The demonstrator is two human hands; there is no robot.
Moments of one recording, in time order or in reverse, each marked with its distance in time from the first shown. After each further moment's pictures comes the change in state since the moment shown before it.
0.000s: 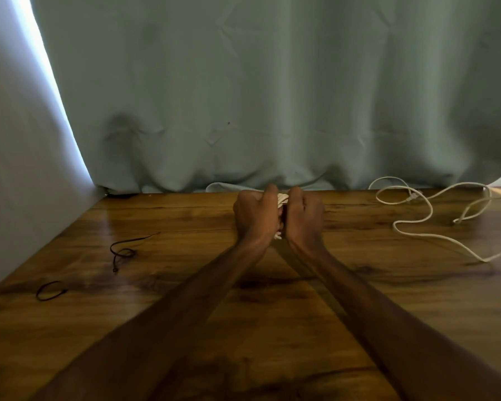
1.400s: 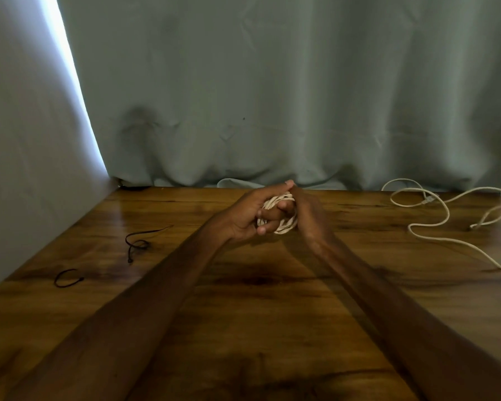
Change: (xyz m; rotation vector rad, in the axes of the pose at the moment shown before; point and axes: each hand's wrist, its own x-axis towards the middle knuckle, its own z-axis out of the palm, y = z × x) left_hand 0.044 -0.011 -0.049 -0.324 -1.087 -0.282; right_hand 0.003 -0.014 0.007 0.175 -0.312 0.467
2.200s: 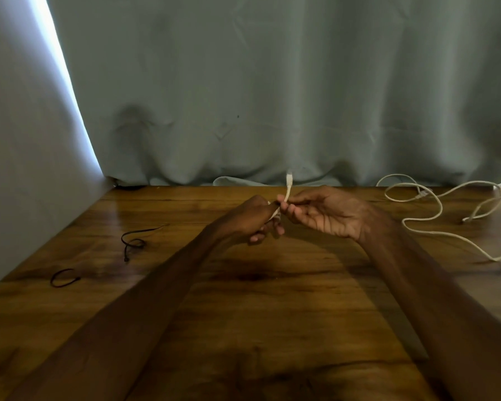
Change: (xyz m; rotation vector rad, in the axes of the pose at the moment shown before) left_hand 0.006 -0.023 -0.003 0.497 0.298 -0.057; right_hand 0.019 -0.032 -0.061 0.391 -0.568 0.587
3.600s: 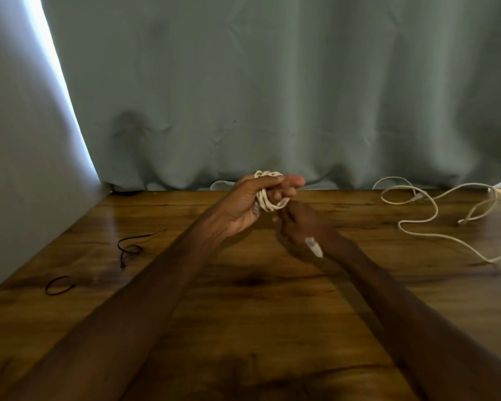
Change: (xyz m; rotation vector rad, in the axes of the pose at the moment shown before) left_hand 0.004 0.034 -0.010 -0.751 -0.128 0.254; right_hand 0.034 0.045 -0.004 -1.318 0.447 -0.578
